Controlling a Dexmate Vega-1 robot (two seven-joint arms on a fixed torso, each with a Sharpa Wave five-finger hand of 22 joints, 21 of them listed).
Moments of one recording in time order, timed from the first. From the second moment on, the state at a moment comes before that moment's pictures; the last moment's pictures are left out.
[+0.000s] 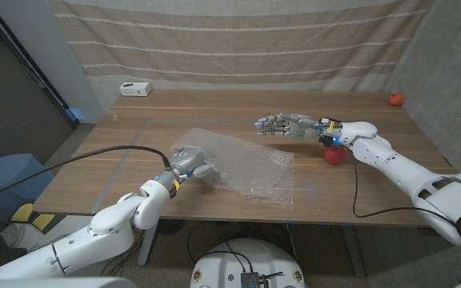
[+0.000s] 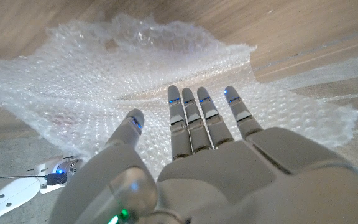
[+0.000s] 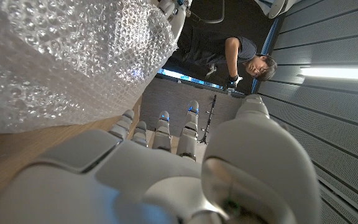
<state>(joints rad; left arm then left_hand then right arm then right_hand) 1.23 1.01 0.53 -2.15 0.69 0.37 0.24 0.28 0.11 0.68 -0.16 0.20 0.66 0.03 0.20 0.20 0.52 -0.02 0.26 0.22 0.44 -0.04 0.23 0.18 0.08 0.17 0.60 0.19 -0.44 -0.54 -0.61 -0.88 0.86 0.28 1.32 0.74 0.07 -0.06 0.06 0.29 0.49 -0.07 0.17 0.20 0.18 0.09 0.19 0.22 -0.13 0.17 0.23 0.23 -0.05 0.16 0.22 0.19</state>
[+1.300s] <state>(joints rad) 1.94 0.87 -0.03 -2.44 0.73 0.06 0.72 0.40 0.13 0.67 -0.14 0.27 0.88 0.10 0.32 0.33 0.79 0.06 0.40 0.45 0.74 -0.04 0.48 0.35 0.28 0.12 0.77 0.23 -0.25 -0.39 -0.73 -0.63 0.83 0.31 1.37 0.74 0.09 -0.05 0.05 0.28 0.49 -0.07 0.18 0.20 0.17 0.09 0.19 0.22 -0.14 0.17 0.23 0.22 -0.04 0.16 0.22 0.19</state>
